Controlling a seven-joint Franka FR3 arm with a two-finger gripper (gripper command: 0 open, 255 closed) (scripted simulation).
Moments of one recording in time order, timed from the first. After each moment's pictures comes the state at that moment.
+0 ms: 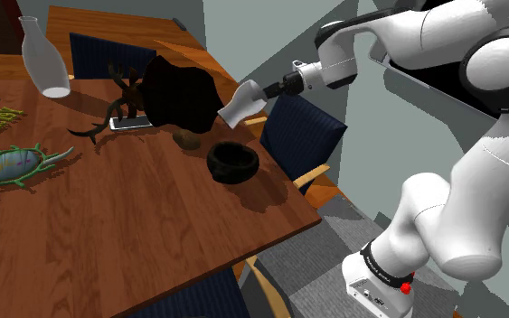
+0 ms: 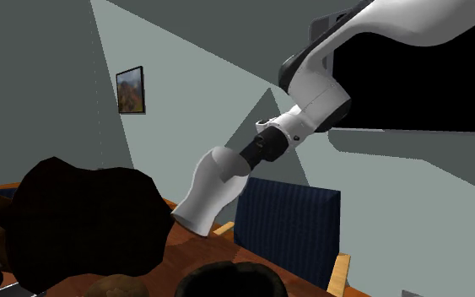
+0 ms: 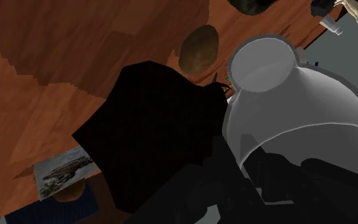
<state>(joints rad) 0.71 0.10 -0.99 -2.15 1.34 1.96 -1.39</state>
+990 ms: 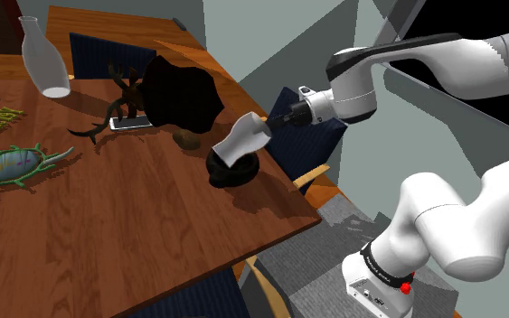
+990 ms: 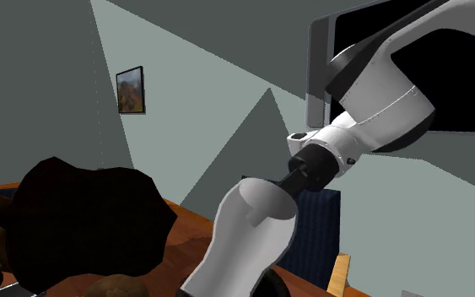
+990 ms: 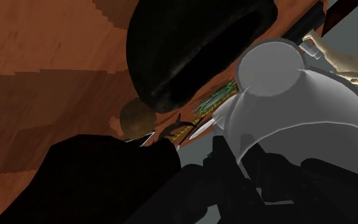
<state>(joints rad) 0.76 -0.44 -0.75 -2.63 1.26 2.48 -1.39</state>
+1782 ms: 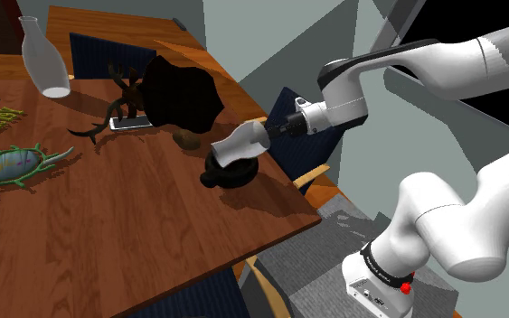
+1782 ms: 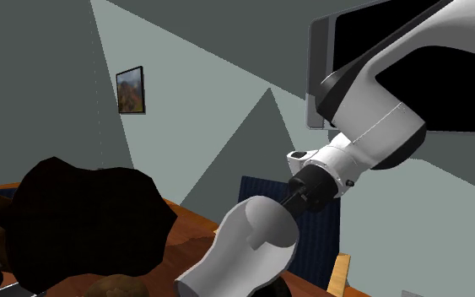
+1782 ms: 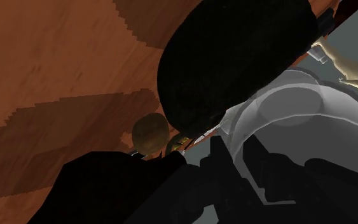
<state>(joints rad) 0.81 -0.34 -0.82 -2.64 1.39 2.45 -1.55</state>
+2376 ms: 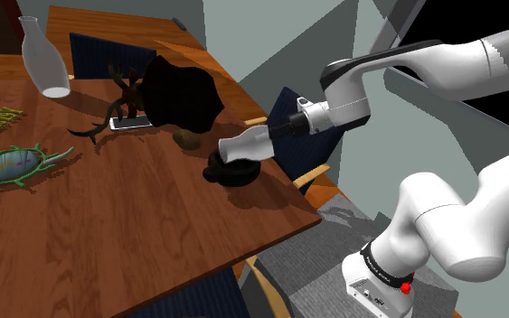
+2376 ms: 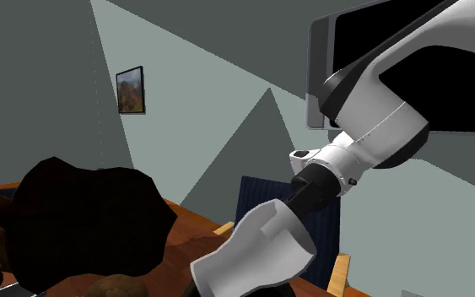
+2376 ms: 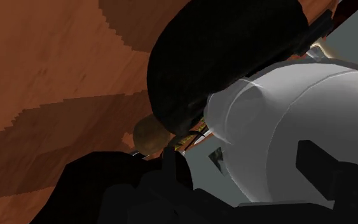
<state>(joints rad) 0.80 -0.36 -0.82 -2.65 1.36 2.45 -1.53</state>
